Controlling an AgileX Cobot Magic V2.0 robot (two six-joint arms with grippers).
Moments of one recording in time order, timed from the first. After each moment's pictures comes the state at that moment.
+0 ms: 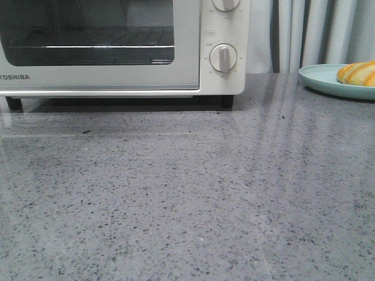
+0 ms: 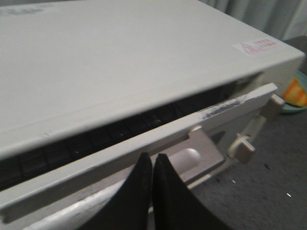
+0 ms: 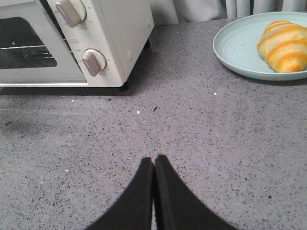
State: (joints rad) left arm -0.38 1.24 -1.00 -0.88 0.35 0.94; right arm 0.27 0.37 -0.44 0.09 0.47 0.08
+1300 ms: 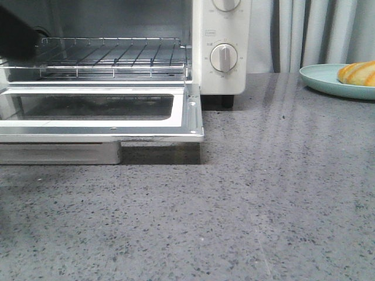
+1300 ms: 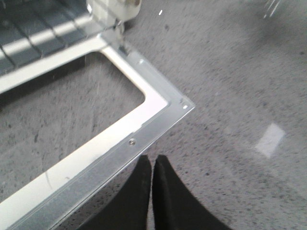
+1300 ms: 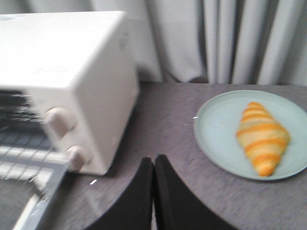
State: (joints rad) left arm -0.38 0.91 -0.68 -0.85 0.67 0.94; right arm 0.20 0.89 -1.02 -0.01 0.56 0.08
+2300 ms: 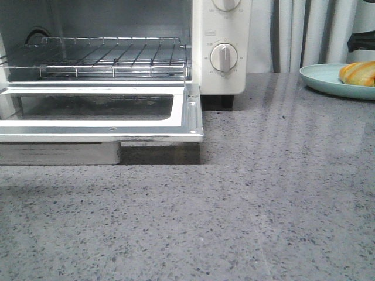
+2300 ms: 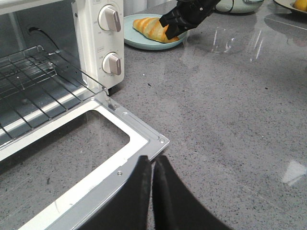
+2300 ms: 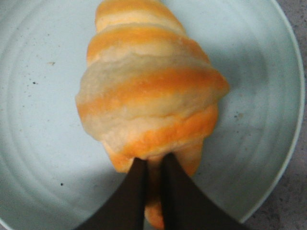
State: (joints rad) left arm -0.38 0.65 -0.66 -0.84 0.70 0.94; right arm -0.10 1.76 -1.30 -0.01 0.49 0.08
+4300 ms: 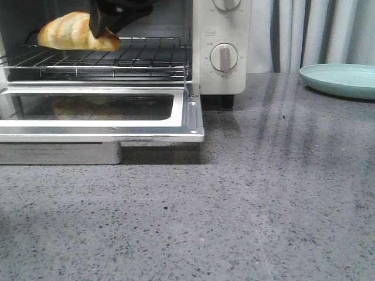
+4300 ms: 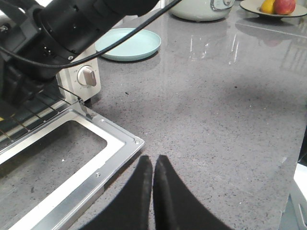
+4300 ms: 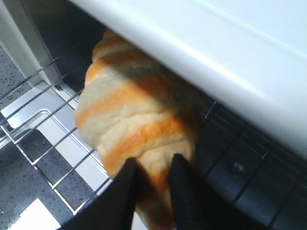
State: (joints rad) left arm -0.38 0.52 -0.66 -0.82 0.80 0.94; right arm 0.75 1.87 -1.66 -0.08 0.44 0.04
